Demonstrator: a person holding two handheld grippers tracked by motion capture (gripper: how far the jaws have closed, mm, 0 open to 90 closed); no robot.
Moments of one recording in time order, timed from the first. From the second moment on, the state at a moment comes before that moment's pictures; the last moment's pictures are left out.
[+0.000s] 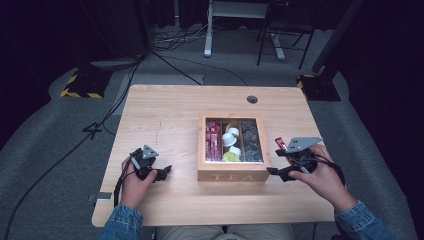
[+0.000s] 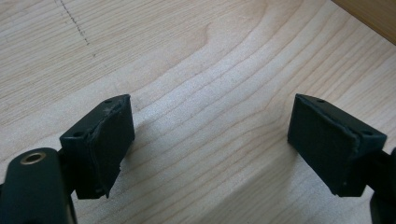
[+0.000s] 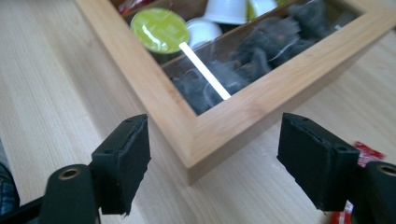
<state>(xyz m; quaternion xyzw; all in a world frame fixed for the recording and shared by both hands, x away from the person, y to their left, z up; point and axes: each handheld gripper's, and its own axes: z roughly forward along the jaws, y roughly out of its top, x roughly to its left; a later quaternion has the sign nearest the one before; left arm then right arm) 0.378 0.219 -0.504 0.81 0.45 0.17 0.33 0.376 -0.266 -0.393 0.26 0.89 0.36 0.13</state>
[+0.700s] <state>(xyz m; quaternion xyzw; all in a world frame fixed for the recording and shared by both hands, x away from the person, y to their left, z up) 0.375 0.223 -0.504 0.82 0.44 0.17 0.33 0.384 -0.356 -0.390 0.38 0.83 0.38 0.17</state>
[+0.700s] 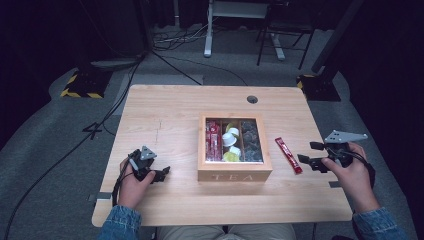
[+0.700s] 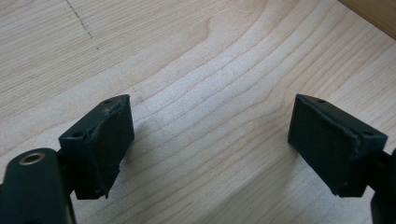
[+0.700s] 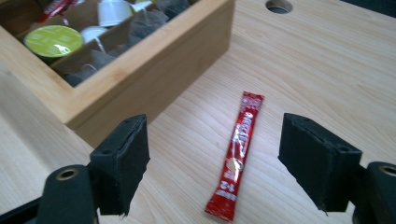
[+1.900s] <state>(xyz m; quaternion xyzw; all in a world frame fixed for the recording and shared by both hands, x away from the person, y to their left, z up) 0.377 0.223 -0.504 0.82 0.44 0.17 0.33 0.392 -0.420 -0.498 0.48 0.78 0.32 0.22</state>
